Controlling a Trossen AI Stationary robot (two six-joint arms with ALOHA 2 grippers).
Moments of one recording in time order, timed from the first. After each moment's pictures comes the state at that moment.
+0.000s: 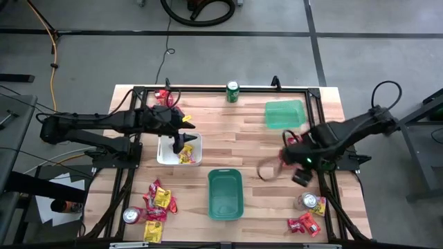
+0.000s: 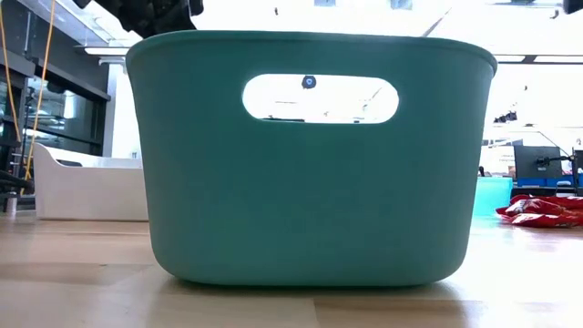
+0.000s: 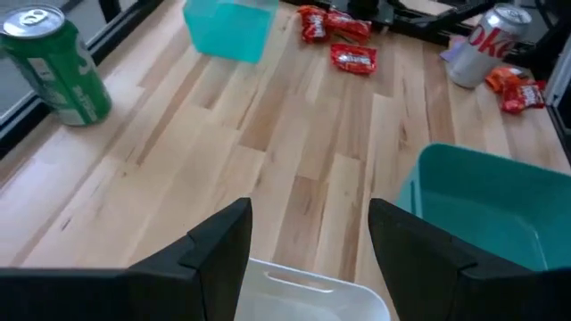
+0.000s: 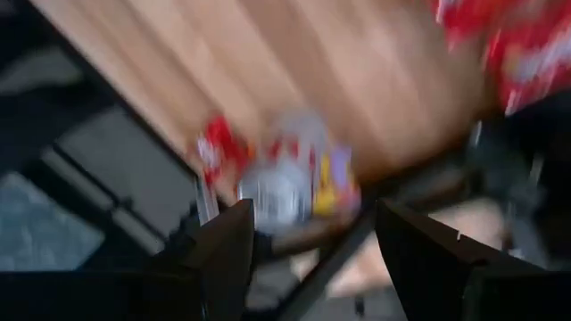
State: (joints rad) left arm 0.12 1.00 0.79 -0.36 -0.03 -0.17; right arm 0.39 1.29 1.33 -1.57 -0.37 1.00
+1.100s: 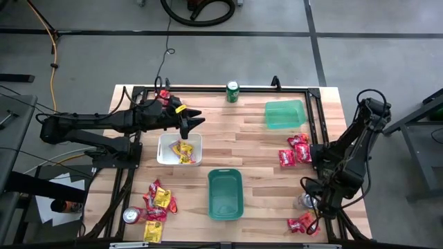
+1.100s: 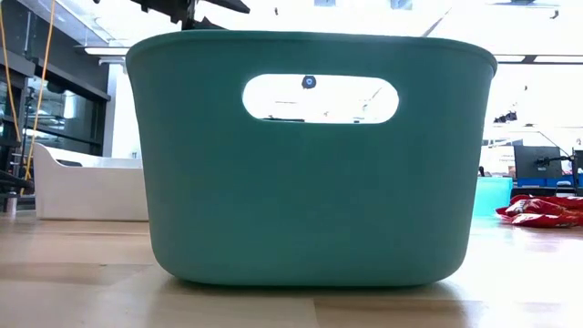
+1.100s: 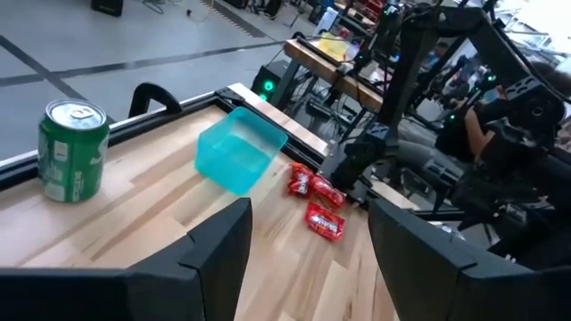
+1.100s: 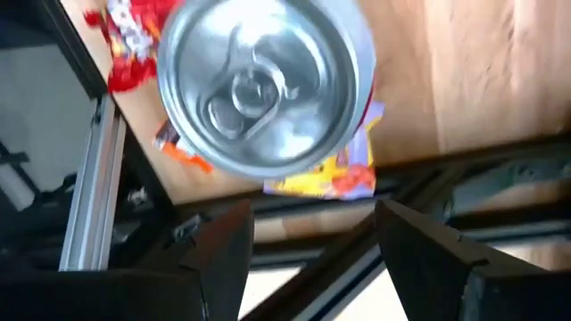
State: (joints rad) left arm 0.12 1.00 0.79 0.01 -0.16 -0.51; right arm 1.05 1.20 0.91 -1.10 -0.17 1.34
